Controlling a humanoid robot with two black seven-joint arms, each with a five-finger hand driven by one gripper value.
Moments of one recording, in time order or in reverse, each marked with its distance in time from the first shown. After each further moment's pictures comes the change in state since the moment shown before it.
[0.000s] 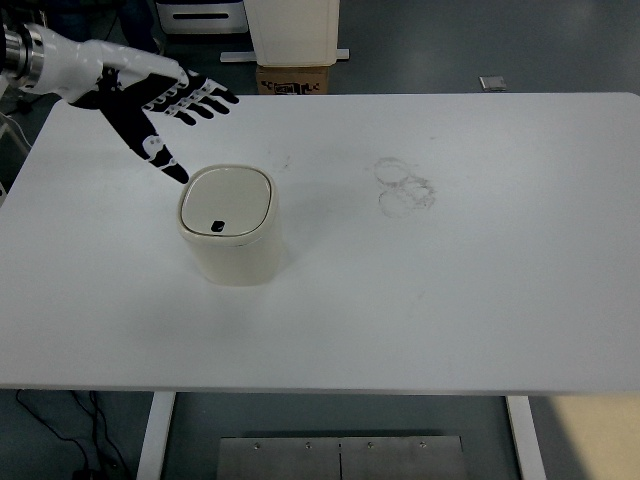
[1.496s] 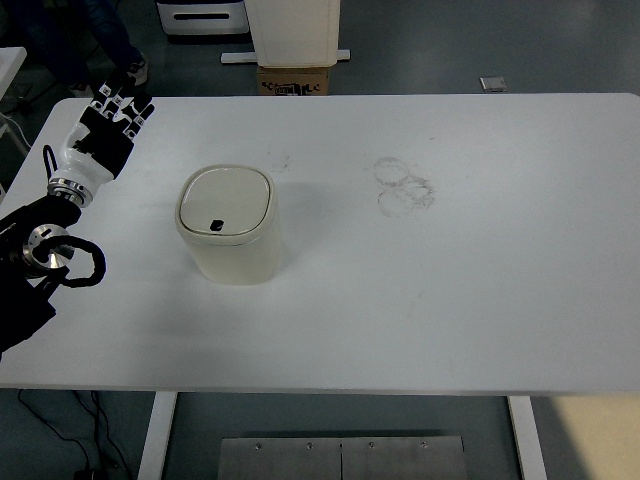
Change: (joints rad) left arm 0.701 -0.558 -0.420 0.896 -0.581 0.146 -0.659; right arm 0.000 0.000 0.000 0.002 -0.002 0.001 0.000
